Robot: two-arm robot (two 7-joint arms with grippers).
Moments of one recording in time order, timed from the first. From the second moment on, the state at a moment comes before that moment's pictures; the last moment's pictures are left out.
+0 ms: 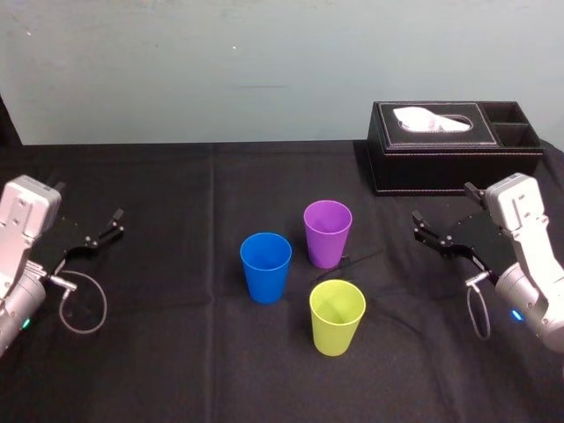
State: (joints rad) left arm -0.20 0.60 0.45 -1.41 -0.25 -0.12 0.03; right arm 0.20 0.60 -0.45 -1.41 0.25 -0.12 -0.03
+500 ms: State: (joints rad) left arm -0.20 0.60 0.45 -1.41 -0.25 -0.12 0.03; right arm 0.20 0.60 -0.45 -1.41 0.25 -0.12 -0.03
